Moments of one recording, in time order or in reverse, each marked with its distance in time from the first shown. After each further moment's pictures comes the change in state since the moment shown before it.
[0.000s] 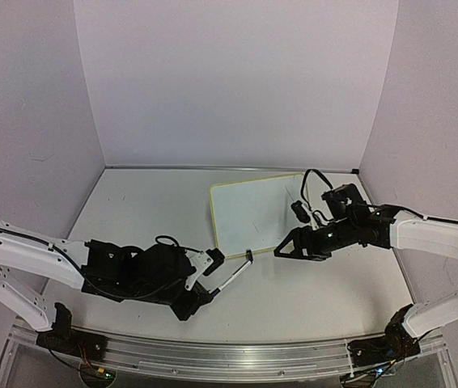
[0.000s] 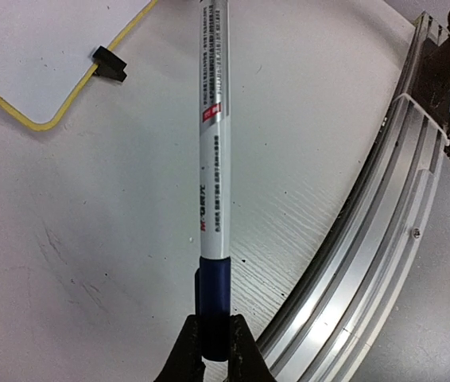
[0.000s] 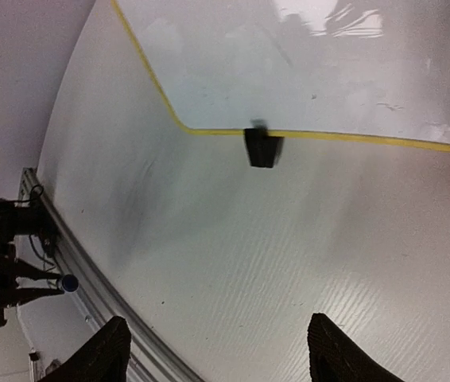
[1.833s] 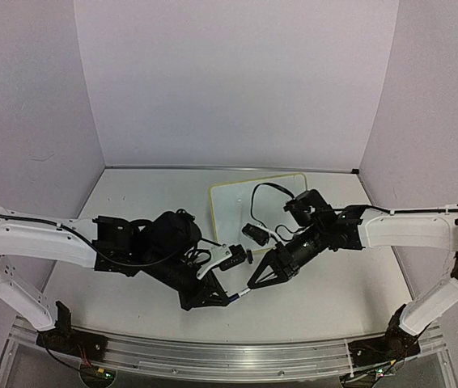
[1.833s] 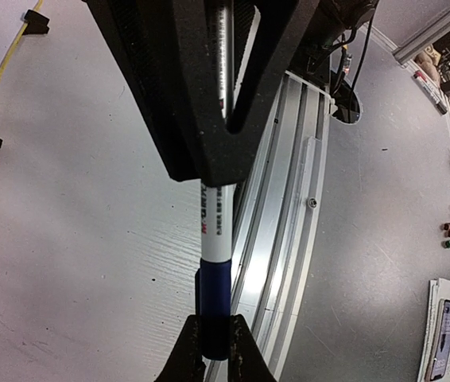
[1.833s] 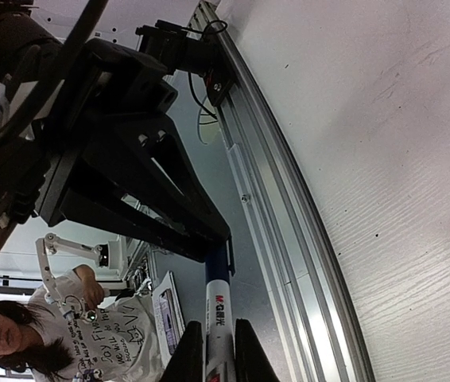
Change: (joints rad) left arm 0.137 0.045 0.172 -0.067 0.495 0.262; right arm 0.195 0.212 0.129 0.052 -0.628 -0.069
